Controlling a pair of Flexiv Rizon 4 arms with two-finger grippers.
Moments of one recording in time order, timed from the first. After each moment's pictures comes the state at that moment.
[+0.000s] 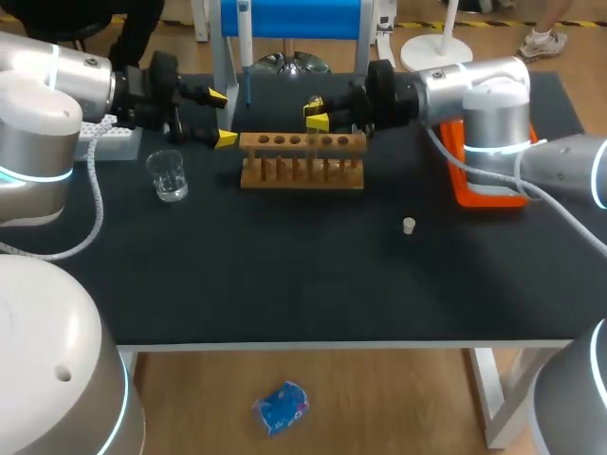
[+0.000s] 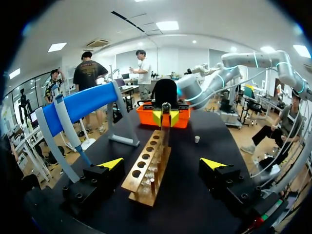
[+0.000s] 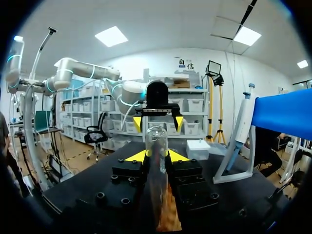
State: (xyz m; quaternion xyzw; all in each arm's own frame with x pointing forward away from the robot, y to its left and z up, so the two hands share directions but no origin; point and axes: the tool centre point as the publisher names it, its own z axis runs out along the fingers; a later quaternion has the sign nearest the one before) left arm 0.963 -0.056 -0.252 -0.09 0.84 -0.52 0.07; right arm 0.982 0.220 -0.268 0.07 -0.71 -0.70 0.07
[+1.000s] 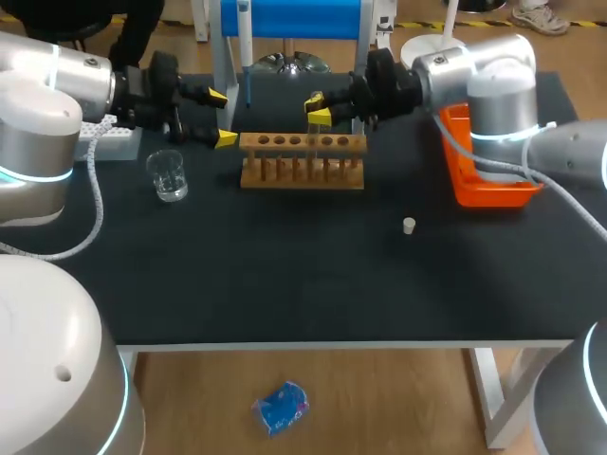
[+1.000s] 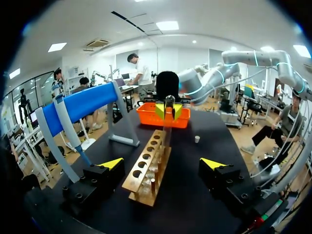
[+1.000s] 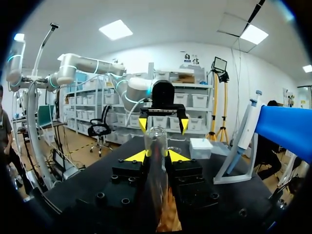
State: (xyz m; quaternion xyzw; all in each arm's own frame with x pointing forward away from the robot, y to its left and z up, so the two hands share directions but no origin) left arm 0.963 -0.056 -0.252 -0.09 0.84 -0.52 0.07; right arm 0.975 0.217 -0.254 0.10 -0.73 -0.67 0.07
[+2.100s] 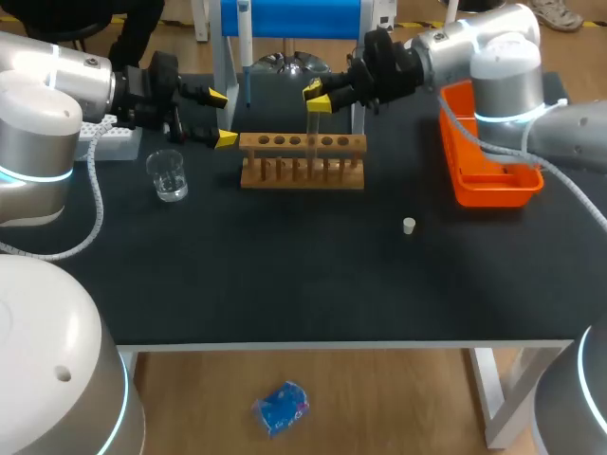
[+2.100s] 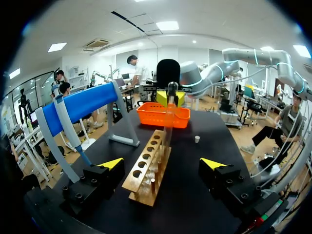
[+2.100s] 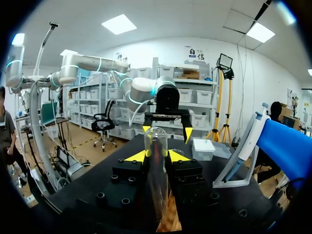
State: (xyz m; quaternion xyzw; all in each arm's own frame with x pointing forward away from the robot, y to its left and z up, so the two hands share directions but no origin) left arm 0.963 -0.056 -0.252 -0.09 0.84 -0.52 0.07; right arm 0.971 0.219 -0.223 0.12 -0.75 -0.65 0.07
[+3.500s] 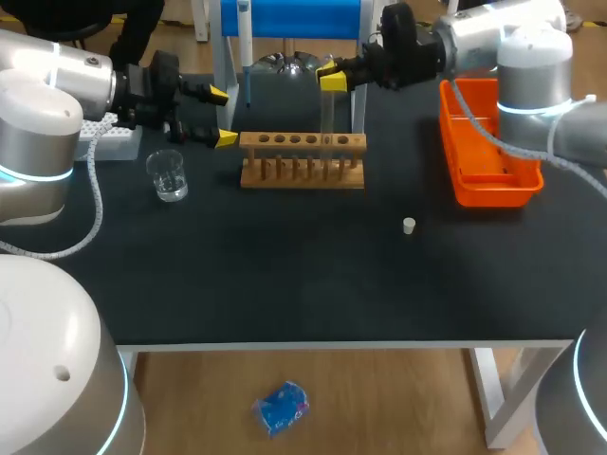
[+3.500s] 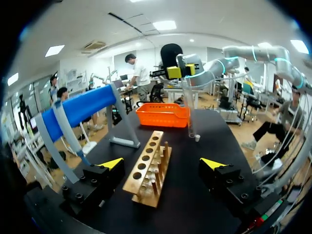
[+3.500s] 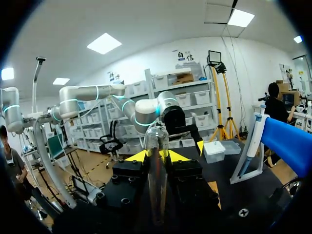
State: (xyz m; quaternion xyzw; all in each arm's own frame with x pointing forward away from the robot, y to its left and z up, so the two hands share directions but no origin) left arm 0.964 -0.059 -0.244 -0.05 0.85 -0.52 0.09; right arm 0.938 0.199 -0.164 0.02 -0.73 -0.66 0.16
